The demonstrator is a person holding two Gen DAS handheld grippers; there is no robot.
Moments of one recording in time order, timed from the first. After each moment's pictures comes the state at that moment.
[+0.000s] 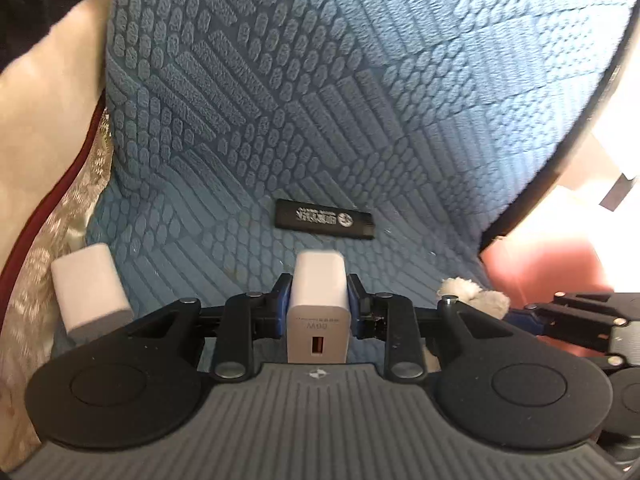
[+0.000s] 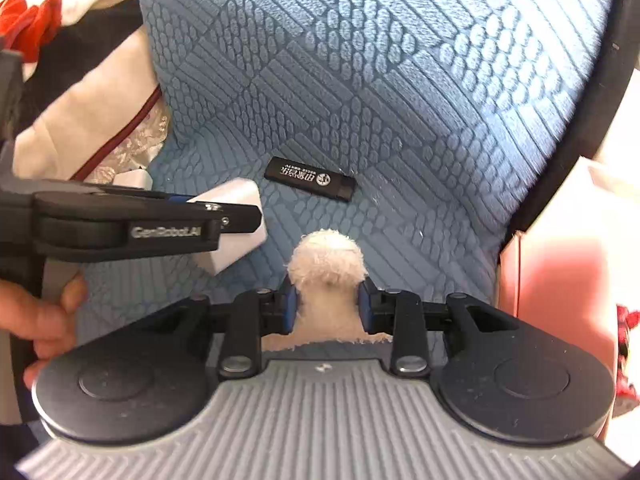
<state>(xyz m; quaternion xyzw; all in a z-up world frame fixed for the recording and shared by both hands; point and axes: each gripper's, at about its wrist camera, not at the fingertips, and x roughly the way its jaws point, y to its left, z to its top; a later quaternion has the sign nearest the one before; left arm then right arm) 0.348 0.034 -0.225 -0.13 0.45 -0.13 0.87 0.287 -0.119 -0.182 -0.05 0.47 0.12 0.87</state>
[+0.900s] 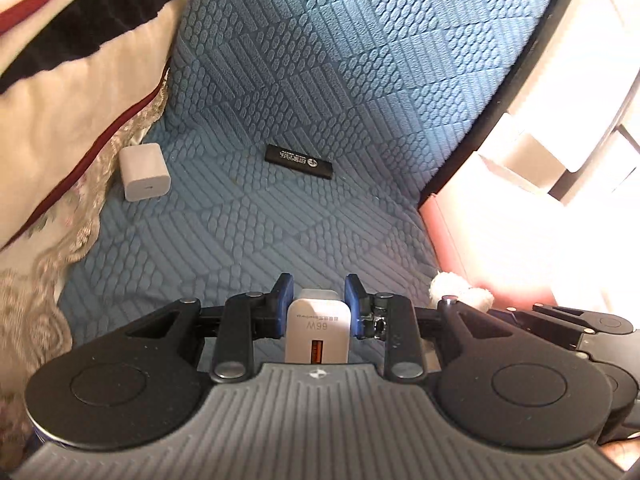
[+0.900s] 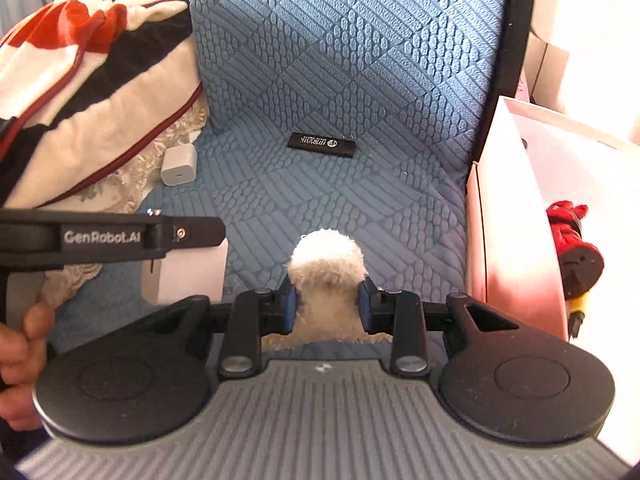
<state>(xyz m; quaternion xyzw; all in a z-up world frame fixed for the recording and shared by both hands) 0.213 0.057 -0.184 -0.17 0.43 -0.13 0.88 0.169 -0.124 -0.153 -0.02 0.43 0.10 0.90</state>
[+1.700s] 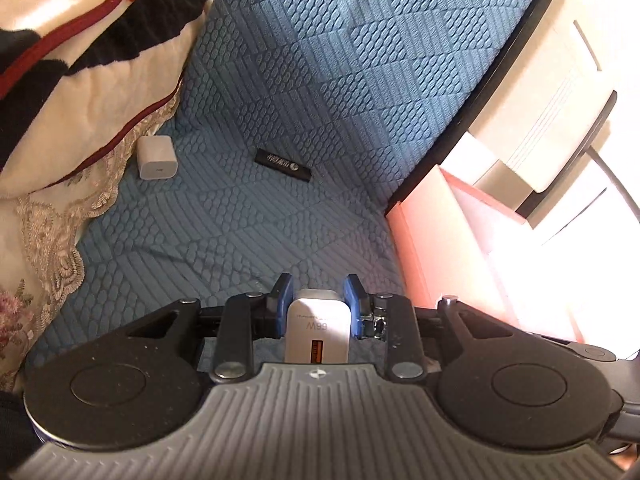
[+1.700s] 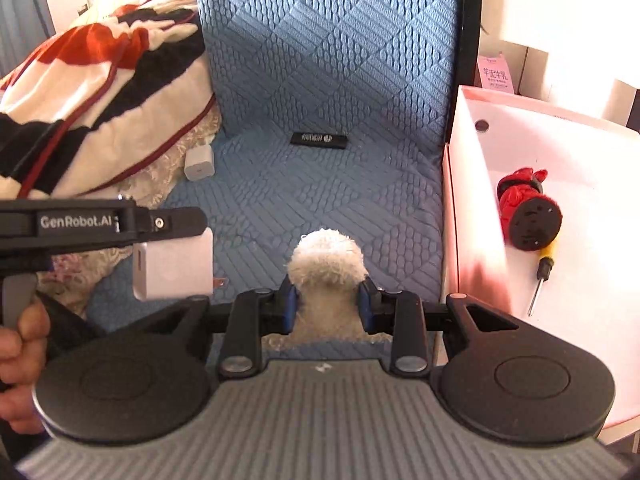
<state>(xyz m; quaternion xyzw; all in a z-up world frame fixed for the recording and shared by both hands) 0.151 0.044 -0.142 -0.21 0.39 -0.12 0.89 0.104 -0.137 -0.123 0.00 0.41 0.09 0.91</state>
